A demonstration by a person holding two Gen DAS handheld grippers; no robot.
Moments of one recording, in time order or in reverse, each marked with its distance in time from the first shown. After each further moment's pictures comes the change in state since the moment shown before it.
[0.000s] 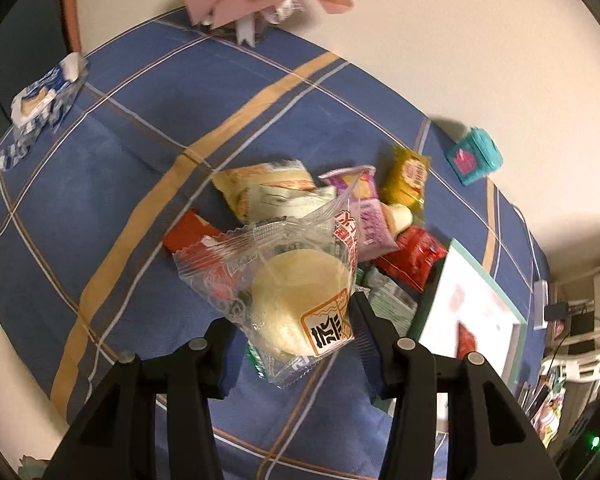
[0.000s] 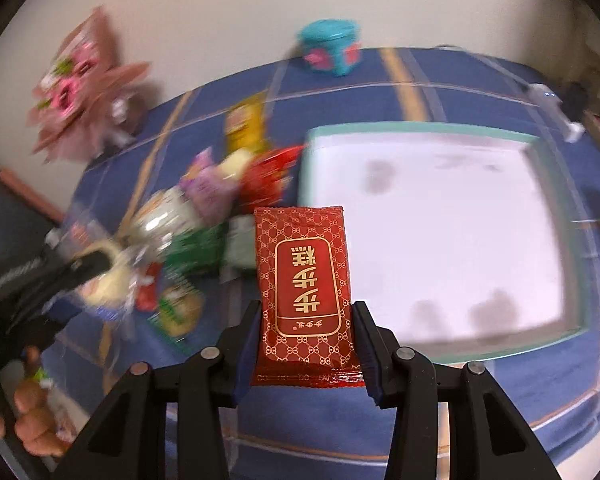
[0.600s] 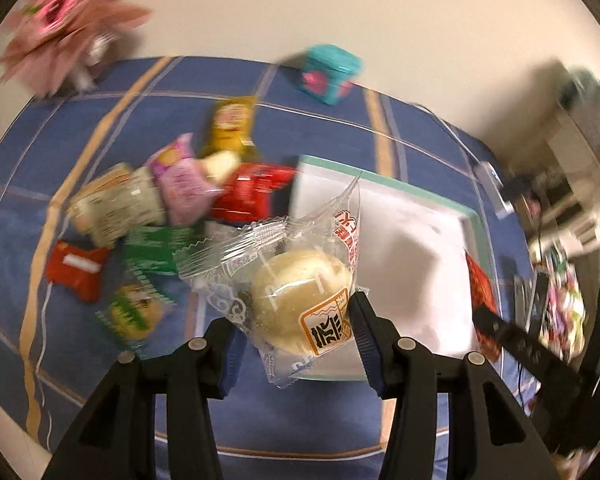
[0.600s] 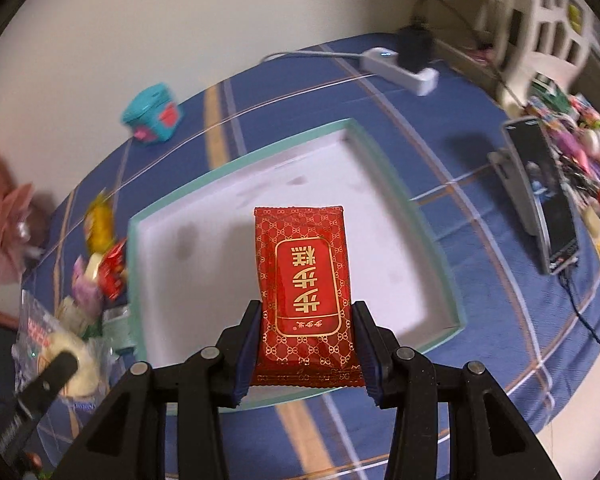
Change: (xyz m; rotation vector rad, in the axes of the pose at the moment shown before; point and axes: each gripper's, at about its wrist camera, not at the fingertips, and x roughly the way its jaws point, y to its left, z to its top) left arm 0.010 -0.130 -0.067 0.434 0.032 -0.115; right arm -0.019 -0.143 0.010 0.340 -0.050 -0.149
